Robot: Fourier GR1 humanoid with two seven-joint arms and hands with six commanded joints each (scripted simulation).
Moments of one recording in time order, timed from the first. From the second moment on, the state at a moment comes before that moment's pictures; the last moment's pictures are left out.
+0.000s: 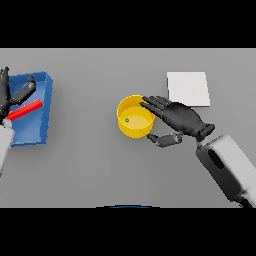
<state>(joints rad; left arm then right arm) -0.43 0.54 -0.11 -1.18 -0.33 0.13 0.47 -0.41 -0.42 0.45 -1.48 0.71 0.30 -0.13</state>
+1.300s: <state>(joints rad) -0.42 0.56 -0.09 -1.18 -0.31 0.13 0.46 -0.74 -0.30 0.71 -1.06 0.88 0.51 -0.17</state>
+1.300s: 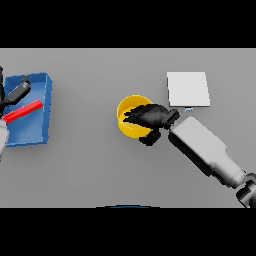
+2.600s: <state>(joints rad) -0.42 0.58 -0.10 -1.19 -0.33 0.12 0.46 -0.75 -0.39 0.64 -1.23 0.79 0.63 -0.10</state>
